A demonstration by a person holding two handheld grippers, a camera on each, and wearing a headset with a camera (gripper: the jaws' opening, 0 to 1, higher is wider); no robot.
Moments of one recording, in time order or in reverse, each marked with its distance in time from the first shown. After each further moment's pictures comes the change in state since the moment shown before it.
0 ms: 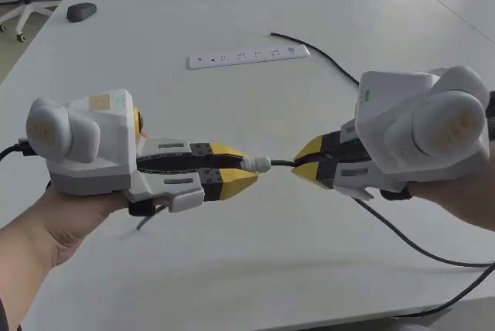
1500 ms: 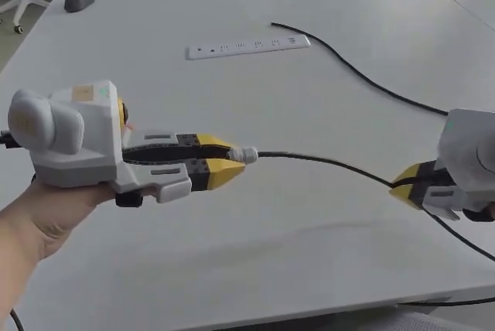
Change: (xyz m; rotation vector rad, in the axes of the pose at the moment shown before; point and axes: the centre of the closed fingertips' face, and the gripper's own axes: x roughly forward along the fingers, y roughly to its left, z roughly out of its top) left arm -0.011 0.006 -0.005 -0.005 0.006 0.024; right arm -0.035 -0.011 -0.143 0.250 0.284 -0.113
